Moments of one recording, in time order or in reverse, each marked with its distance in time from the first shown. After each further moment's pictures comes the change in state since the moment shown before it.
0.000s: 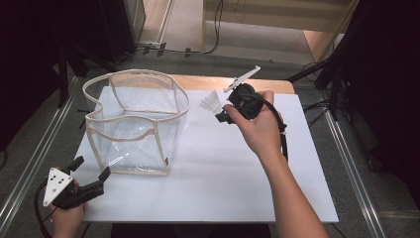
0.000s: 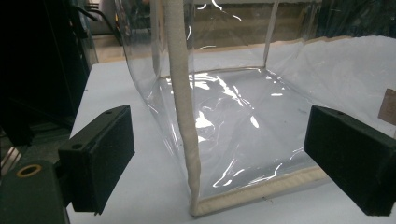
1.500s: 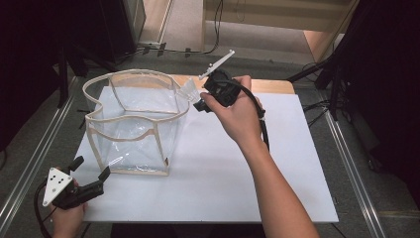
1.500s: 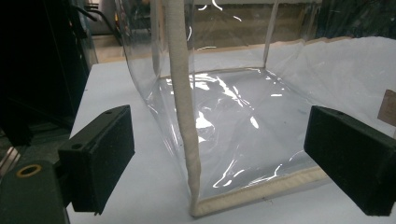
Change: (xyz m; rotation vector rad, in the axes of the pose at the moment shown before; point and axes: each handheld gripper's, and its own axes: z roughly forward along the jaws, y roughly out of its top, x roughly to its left) left arm 0.000 0.000 0.000 -0.002 0.000 -0.004; right arm 0.022 0.057 0.009 -0.028 0.023 -0.083
